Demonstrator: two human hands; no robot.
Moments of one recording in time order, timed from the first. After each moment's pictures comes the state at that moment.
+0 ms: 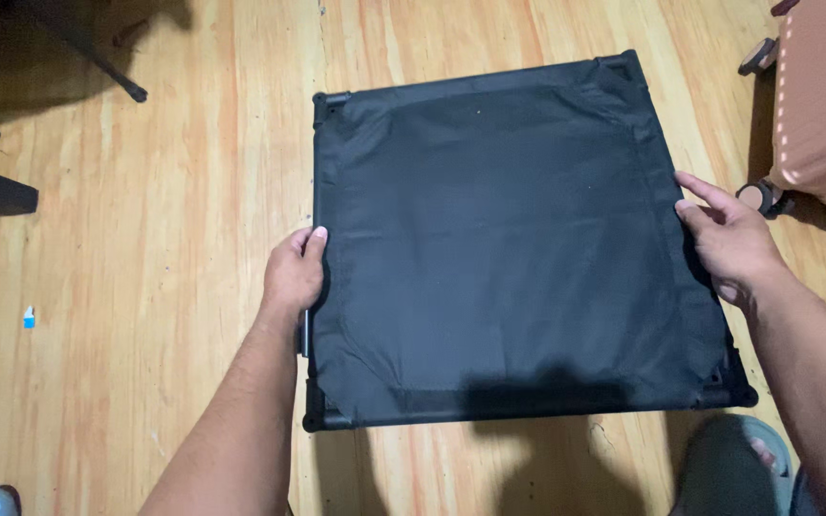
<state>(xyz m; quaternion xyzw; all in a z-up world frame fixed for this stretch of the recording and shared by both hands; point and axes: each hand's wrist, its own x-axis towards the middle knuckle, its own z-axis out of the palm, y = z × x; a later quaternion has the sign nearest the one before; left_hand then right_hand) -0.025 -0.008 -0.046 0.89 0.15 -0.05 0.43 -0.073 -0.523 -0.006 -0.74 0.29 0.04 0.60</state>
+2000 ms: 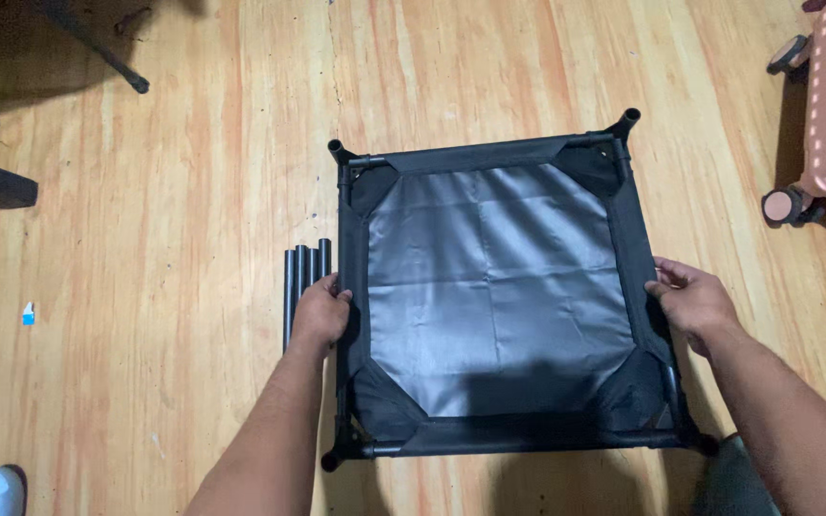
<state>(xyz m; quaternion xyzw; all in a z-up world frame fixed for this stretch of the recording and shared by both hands) -0.058 0.002 -0.125 0.90 0.18 -0.16 0.35 -0.109 -0.560 -0.183 -0.82 0.30 0.10 0.48</state>
